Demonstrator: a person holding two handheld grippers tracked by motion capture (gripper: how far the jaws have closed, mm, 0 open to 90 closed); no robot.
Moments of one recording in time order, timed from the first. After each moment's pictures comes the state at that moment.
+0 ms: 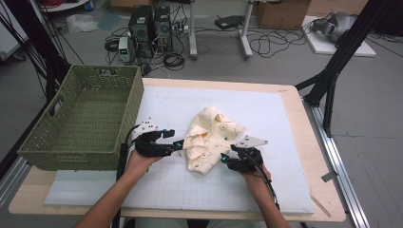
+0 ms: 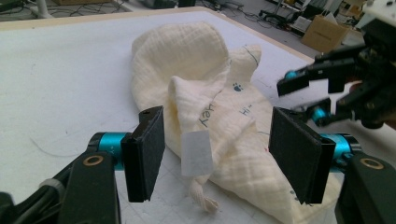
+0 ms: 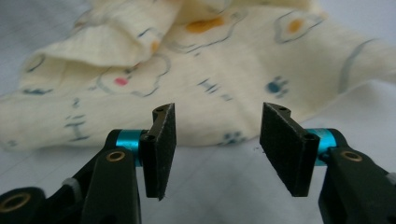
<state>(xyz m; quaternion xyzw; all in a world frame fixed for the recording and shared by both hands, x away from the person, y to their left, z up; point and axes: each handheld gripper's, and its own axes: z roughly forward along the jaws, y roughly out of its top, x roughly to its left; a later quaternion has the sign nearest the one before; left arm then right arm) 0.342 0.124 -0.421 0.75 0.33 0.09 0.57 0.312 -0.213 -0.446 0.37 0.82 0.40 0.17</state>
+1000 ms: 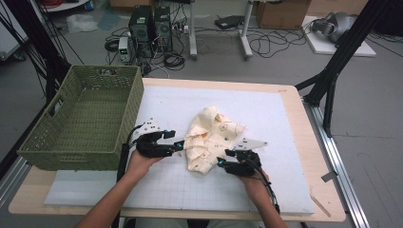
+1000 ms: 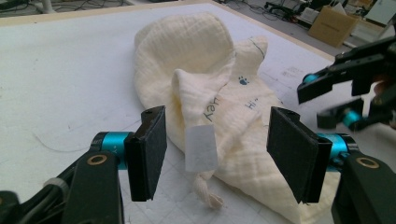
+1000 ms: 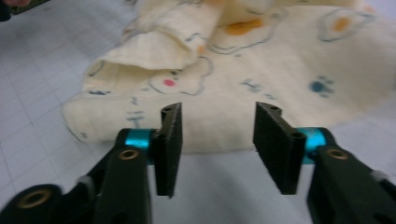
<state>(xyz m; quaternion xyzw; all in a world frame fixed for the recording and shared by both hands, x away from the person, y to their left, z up) 0.342 0.122 -0.422 0.76 0.33 0.10 0.56 0.301 -0.201 -0.440 0.36 0.82 0.42 0.13</state>
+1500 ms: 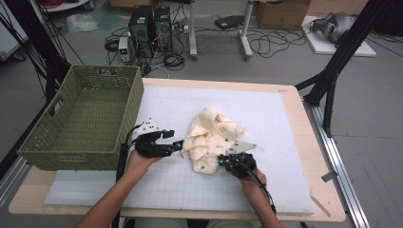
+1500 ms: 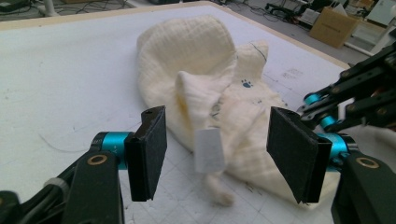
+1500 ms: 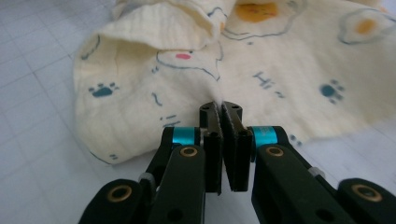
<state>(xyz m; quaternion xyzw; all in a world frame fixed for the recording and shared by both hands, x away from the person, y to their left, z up) 0.341 0.124 -0.421 0.76 0.33 0.10 0.56 0.298 -0.200 -0.437 0.33 0.85 0.37 0.18</state>
